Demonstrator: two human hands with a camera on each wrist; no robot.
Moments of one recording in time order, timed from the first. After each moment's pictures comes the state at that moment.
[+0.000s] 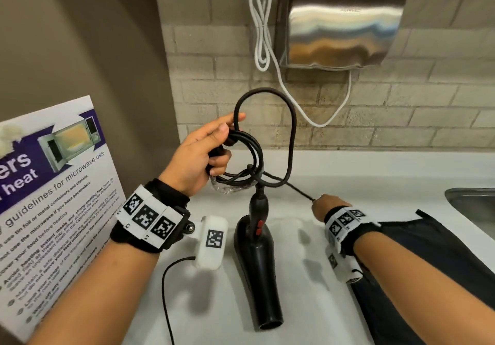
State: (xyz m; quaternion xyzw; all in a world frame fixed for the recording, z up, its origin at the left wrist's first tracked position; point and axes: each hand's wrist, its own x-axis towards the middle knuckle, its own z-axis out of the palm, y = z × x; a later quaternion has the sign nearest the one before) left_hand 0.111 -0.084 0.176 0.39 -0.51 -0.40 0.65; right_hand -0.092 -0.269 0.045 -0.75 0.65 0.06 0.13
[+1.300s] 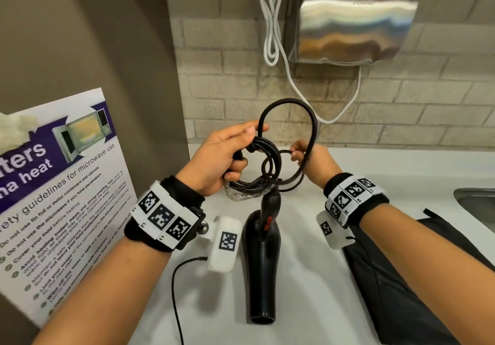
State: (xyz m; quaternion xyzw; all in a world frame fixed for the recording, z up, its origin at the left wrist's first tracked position) left_hand 0.089 -0.073 0.183 0.48 -0.51 -0.41 0.59; right_hand -0.050 -0.254 0.116 -0.82 0.38 -0.34 0.26
